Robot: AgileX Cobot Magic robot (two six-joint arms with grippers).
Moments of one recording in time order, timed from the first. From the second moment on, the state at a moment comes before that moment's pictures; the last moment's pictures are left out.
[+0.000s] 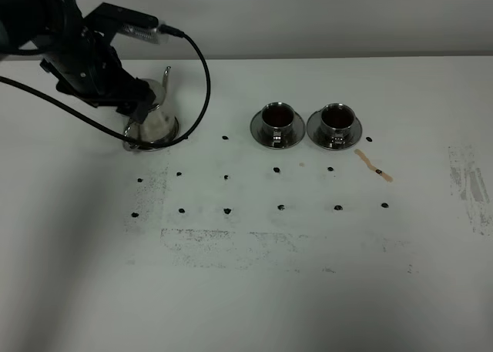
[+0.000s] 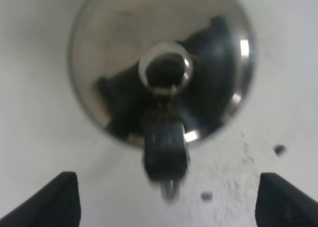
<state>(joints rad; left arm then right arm) -0.20 2.07 -1.71 -0.04 0.91 0.30 0.07 -0.01 -0.52 0.09 1.12 -0.15</state>
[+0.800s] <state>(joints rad) -0.20 1.63 -1.69 0.00 1.19 0.12 0.07 -0.01 -0.52 0.09 1.12 -0.15</state>
